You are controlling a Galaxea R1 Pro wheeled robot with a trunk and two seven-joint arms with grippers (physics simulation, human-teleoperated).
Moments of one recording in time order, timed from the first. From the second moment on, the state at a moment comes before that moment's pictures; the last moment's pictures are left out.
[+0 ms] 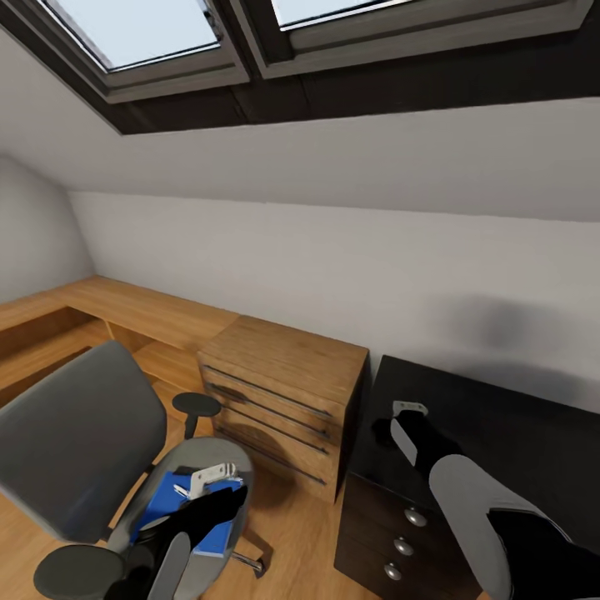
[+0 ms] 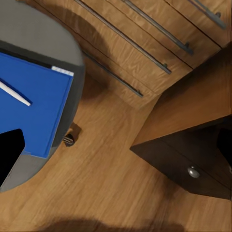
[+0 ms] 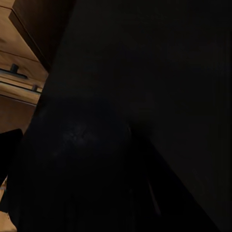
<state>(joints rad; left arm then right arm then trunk) -0.12 -0.07 -0.09 -1.46 0.40 0.67 0.23 -0.91 0.03 -0.08 -0.33 -0.05 0.47 -0.21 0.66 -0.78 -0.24</state>
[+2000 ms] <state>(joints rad) -0.12 -0.07 -0.08 -1.52 0.48 0.68 0.23 -0.91 0.00 -0.10 -0.33 -0.06 0.37 -0.21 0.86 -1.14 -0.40</state>
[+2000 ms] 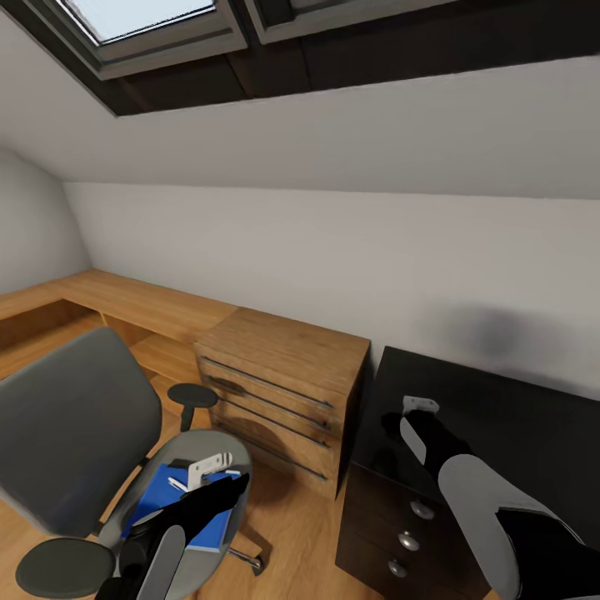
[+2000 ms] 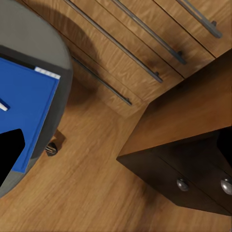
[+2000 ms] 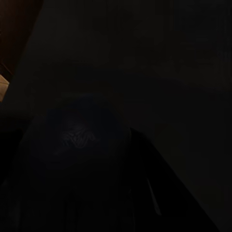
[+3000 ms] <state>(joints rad) -0.12 -0.07 -0.08 -1.52 0.48 0.68 0.23 -0.91 0.00 -0.09 -0.33 -0.07 0.35 -0.21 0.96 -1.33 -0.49</state>
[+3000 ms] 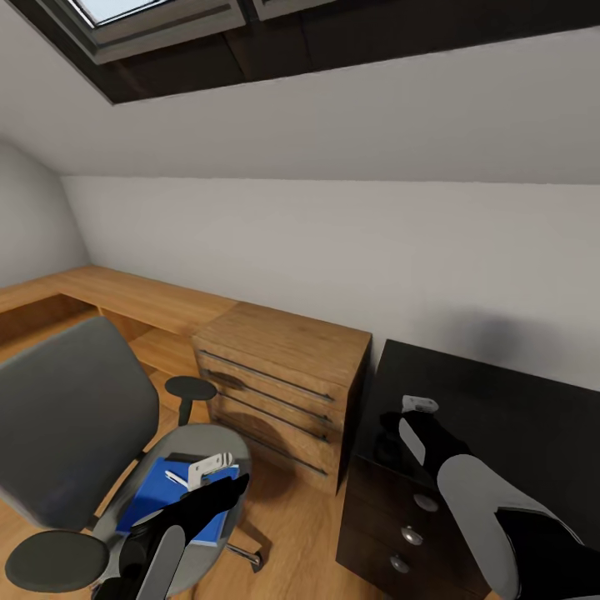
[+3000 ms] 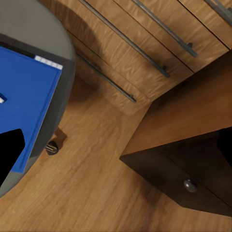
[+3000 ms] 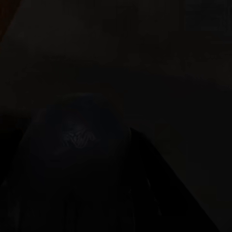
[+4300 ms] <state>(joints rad) -0.12 -0.07 -0.08 -1.52 0.48 0.68 0.23 -0.91 0.00 -0.09 -0.33 -0.07 0.35 -0.21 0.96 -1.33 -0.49</state>
